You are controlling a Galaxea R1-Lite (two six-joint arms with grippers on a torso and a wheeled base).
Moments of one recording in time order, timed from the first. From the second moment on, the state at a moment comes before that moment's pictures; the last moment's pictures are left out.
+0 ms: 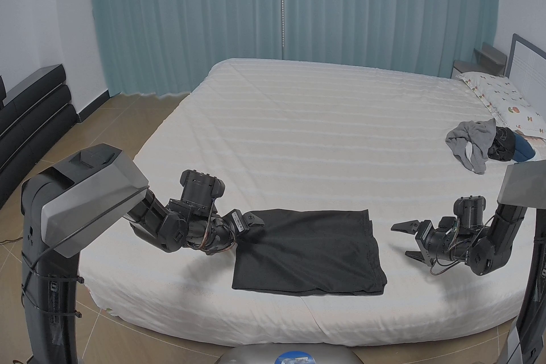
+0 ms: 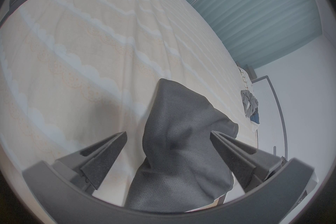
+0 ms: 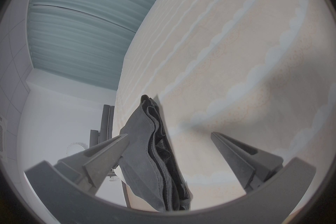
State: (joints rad) left arm -0.39 2.36 -1.16 -0.42 -0.22 -0.83; right arm 0.02 2.29 -0.54 -1.13 0.46 0.87
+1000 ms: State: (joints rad) left arm -0.20 1.98 -0.98 -0.41 -0.08 -1.01; right arm 0.09 2.29 -0.50 -1.26 0.34 0.86
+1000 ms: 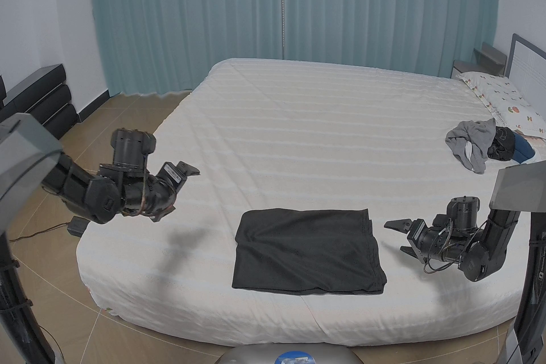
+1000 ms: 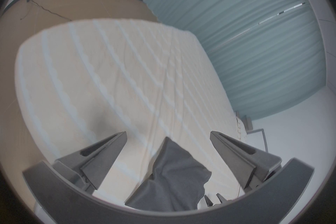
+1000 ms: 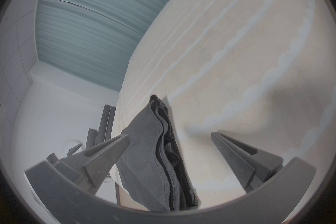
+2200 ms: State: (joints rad) left arm -0.13 0.87 -0.62 -0.41 0.38 -0.32; right arm -0.02 1.11 -0.07 -1.14 0.21 0.35
